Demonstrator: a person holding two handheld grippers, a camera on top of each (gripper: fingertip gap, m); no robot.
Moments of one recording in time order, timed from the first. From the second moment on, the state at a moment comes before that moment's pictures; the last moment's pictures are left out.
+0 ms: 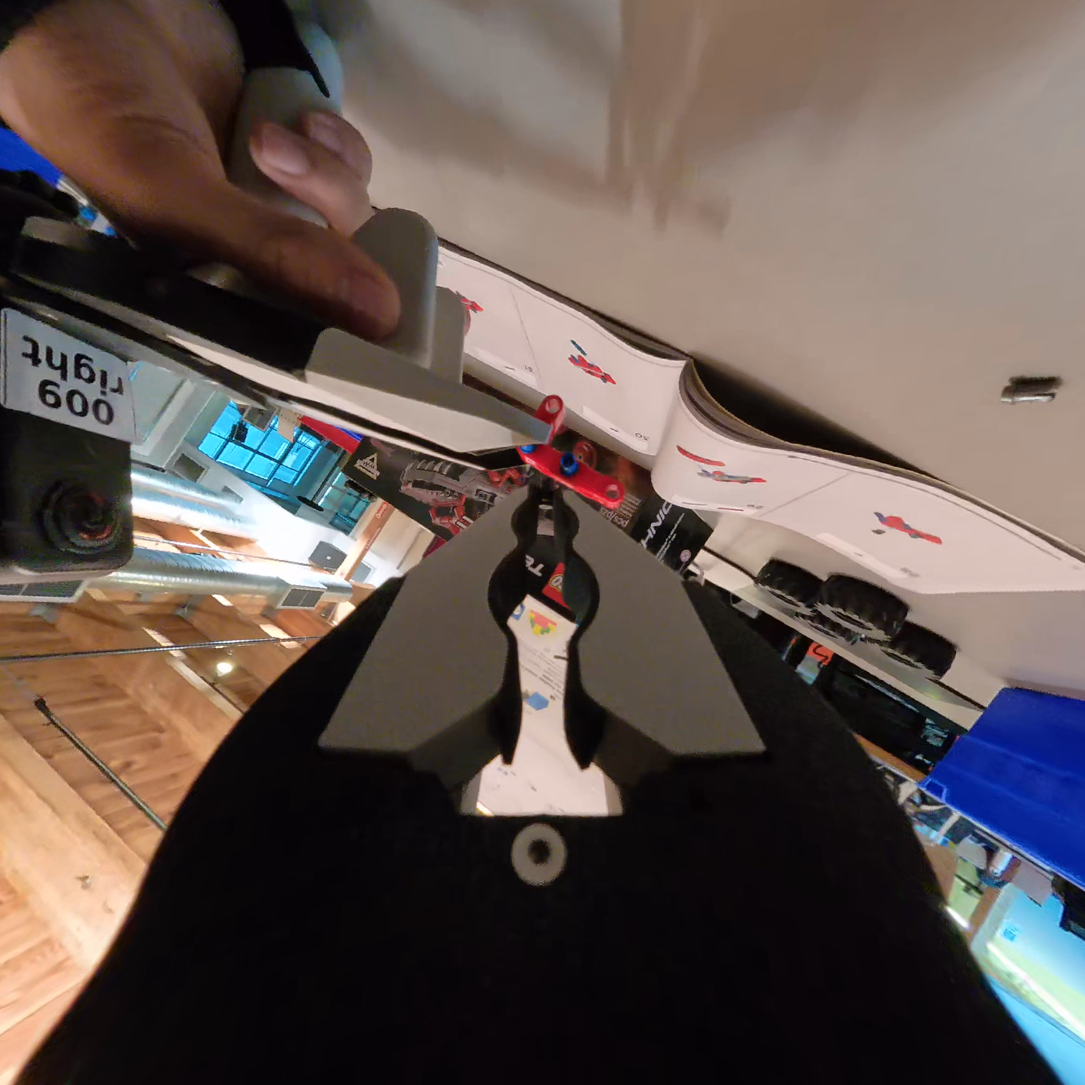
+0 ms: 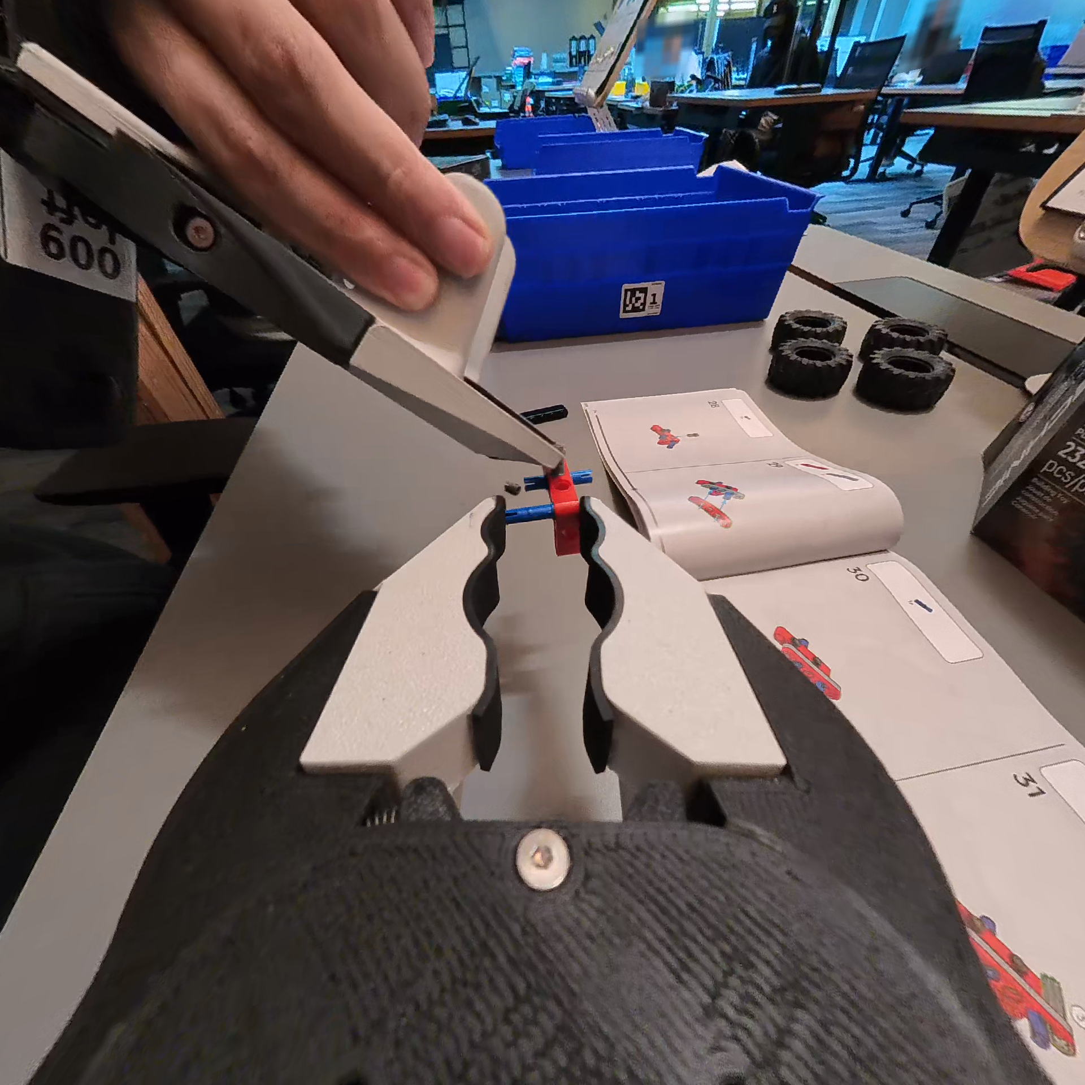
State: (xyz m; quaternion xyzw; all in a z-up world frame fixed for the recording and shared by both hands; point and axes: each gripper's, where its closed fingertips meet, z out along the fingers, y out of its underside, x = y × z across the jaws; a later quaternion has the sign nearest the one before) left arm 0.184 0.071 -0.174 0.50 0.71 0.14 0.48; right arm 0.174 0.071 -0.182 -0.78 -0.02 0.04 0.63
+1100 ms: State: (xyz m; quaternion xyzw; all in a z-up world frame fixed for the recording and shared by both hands) left arm 0.178 0.064 -0.213 0.41 0.80 -0.01 0.43; right arm 0.166 0.068 -0.213 -0.84 -0.02 0.07 0.54
